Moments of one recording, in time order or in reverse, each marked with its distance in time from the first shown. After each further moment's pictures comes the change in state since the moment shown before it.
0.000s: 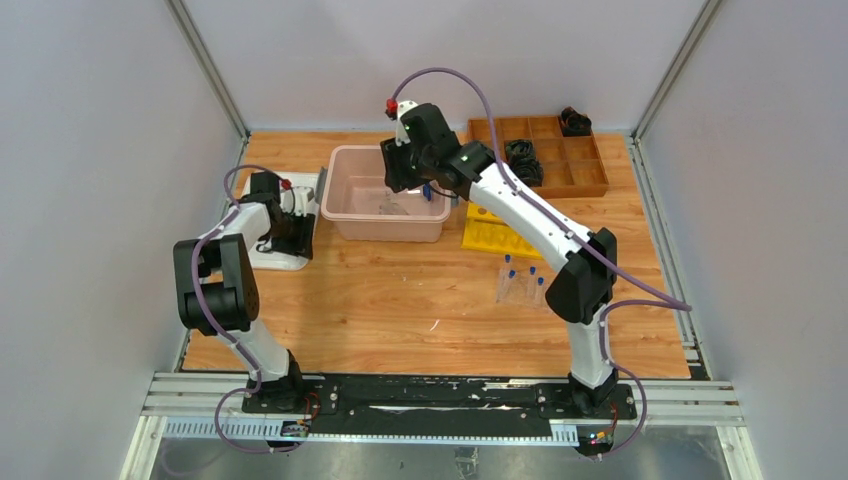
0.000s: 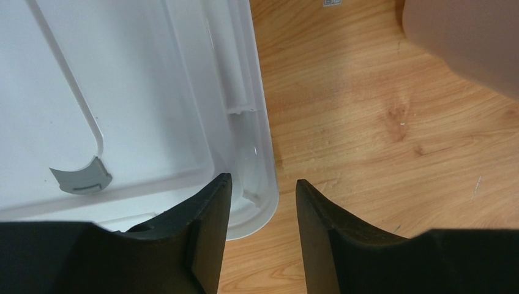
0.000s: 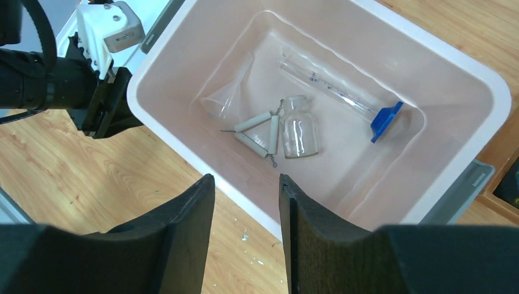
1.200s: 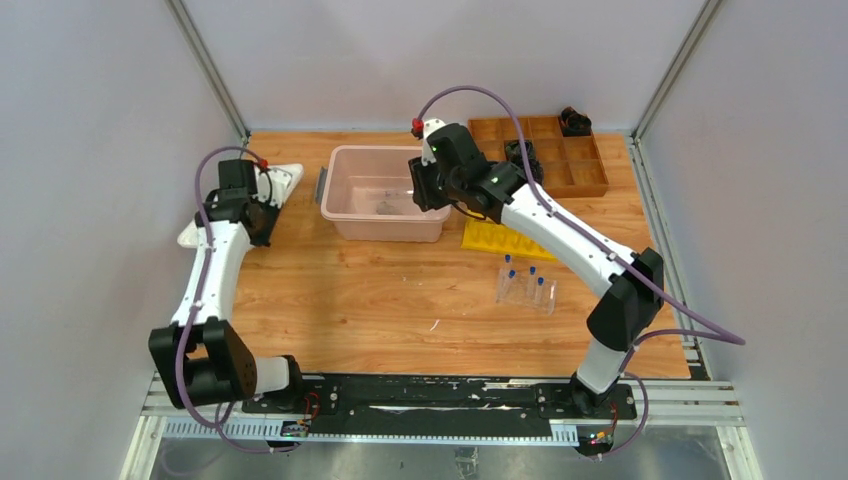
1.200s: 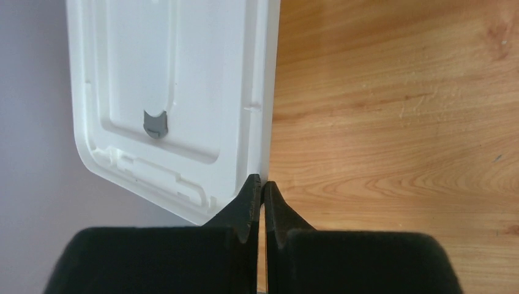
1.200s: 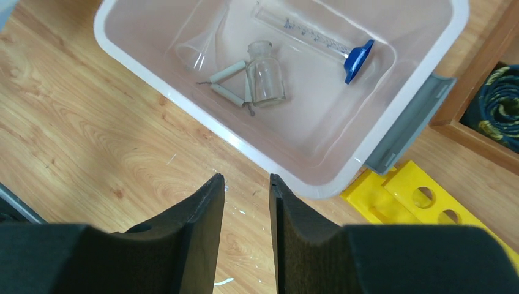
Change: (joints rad) left arm 0.003 -0.373 0.011 -0.177 -0.336 0.199; right arm 0.000 -0.269 -0.366 0.058 0.052 -0.010
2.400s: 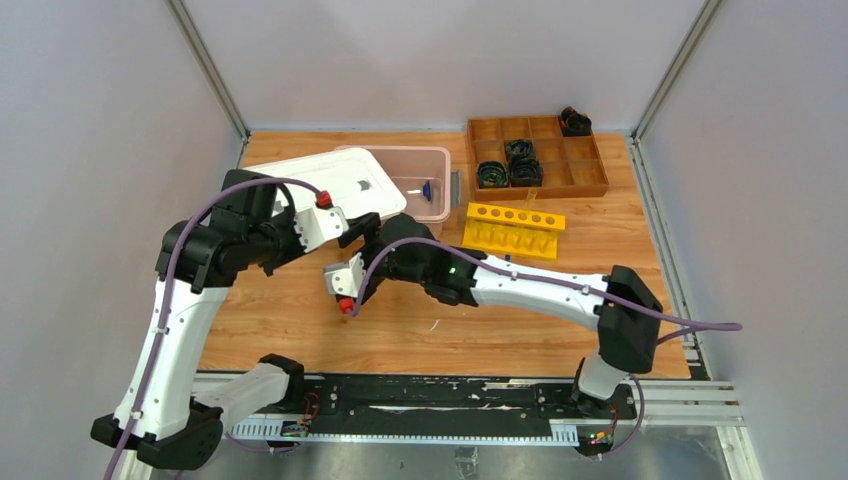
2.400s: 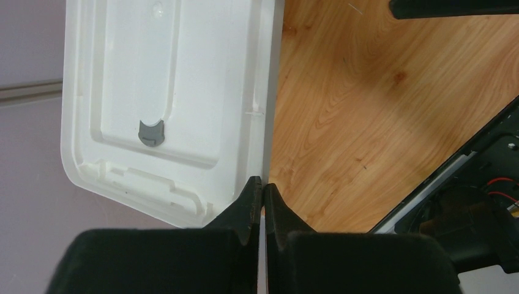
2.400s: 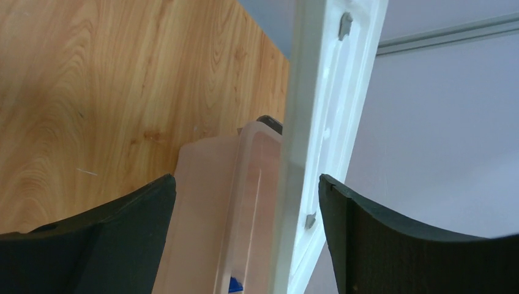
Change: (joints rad) left arm -0.484 -0.297 0.432 -0.632 0.109 0.373; right arm 0.391 -0.115 -0.410 0.647 -0.141 -1.332
